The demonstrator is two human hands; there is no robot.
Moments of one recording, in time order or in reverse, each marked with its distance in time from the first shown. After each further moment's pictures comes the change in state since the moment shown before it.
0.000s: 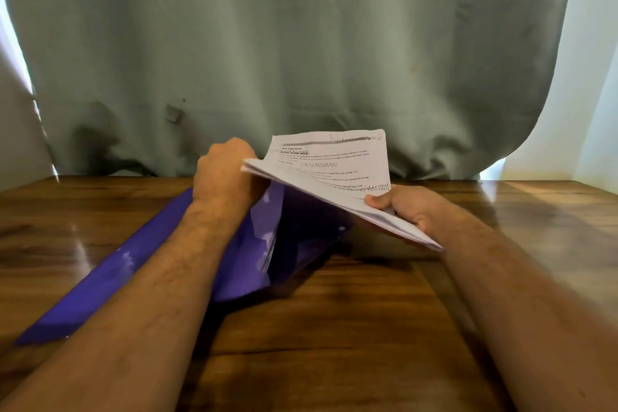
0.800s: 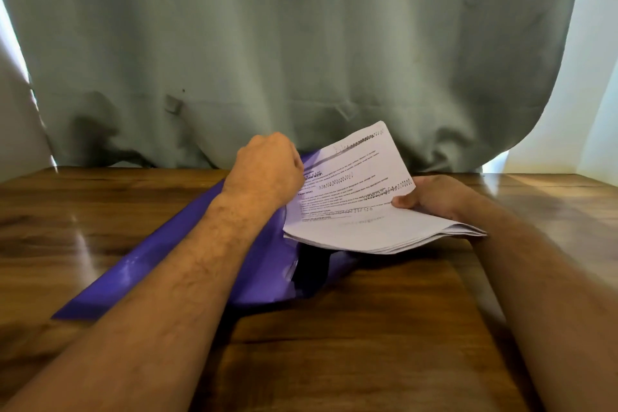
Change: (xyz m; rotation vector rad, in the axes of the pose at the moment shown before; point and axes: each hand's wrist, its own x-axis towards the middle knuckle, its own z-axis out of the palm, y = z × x) left_hand -0.022 0.035 0.002 -0.070 -0.113 0.150; right_hand -0.009 -0.001 -0.042 -0.461 0.024 -0.217
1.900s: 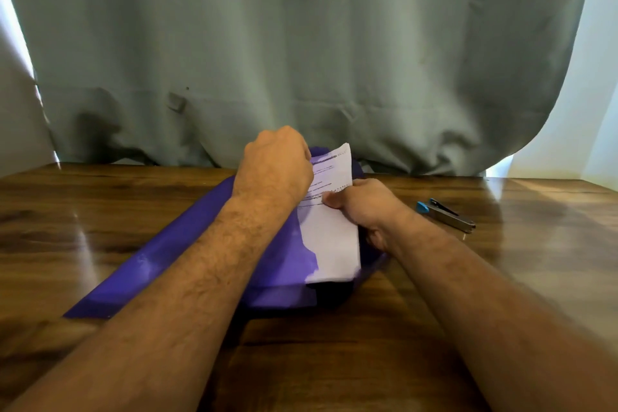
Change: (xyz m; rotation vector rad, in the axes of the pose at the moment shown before) left_hand 0.002 0.006 0.006 0.005 0.128 -0.007; right_hand -0.023 -0.055 0.100 0.454 -0.057 0.095
